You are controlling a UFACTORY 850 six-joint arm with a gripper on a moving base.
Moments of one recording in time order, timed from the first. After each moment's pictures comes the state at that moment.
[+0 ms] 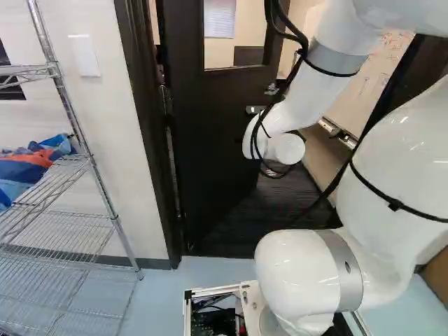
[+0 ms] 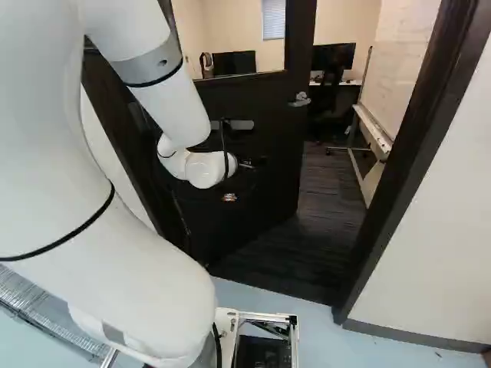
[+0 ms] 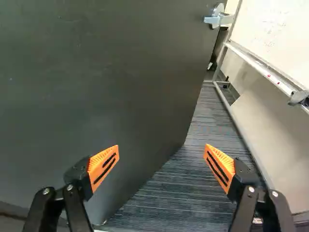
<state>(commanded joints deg) -6.4 4.1 -21.7 -1.1 40.9 0.0</state>
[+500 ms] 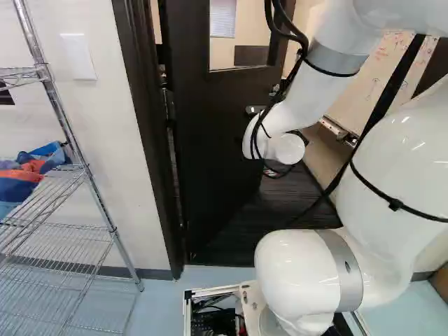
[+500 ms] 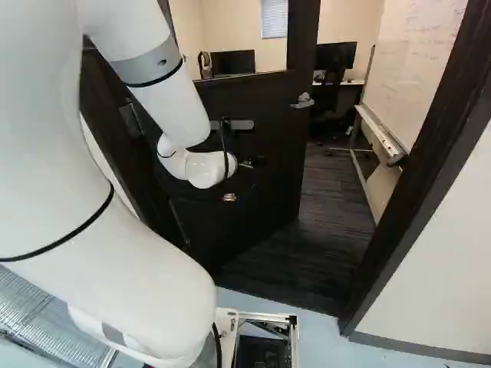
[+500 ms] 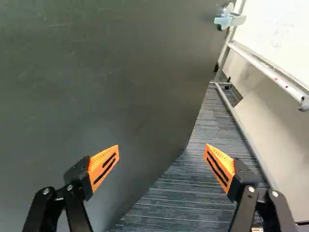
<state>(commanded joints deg) -6.4 4.1 -21.7 -1.1 40.9 0.0</state>
